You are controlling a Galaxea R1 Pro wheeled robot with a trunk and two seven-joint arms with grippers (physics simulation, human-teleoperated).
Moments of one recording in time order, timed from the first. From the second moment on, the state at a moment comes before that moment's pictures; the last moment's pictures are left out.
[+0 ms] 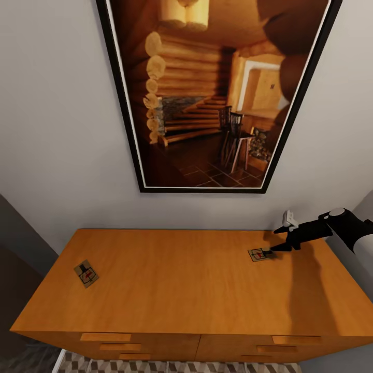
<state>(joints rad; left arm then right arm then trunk) -0.05 0.10 -0.29 0.07 0.24 -0.82 0.04 -1.26 -0.48 0.38 -0.22 0.24 -0.02 1.30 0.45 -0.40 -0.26</state>
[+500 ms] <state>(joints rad) -0.05 0.10 -0.29 0.07 0.24 -0.82 0.04 -1.26 -0.48 0.38 -0.22 0.24 -0.02 1.31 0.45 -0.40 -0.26</state>
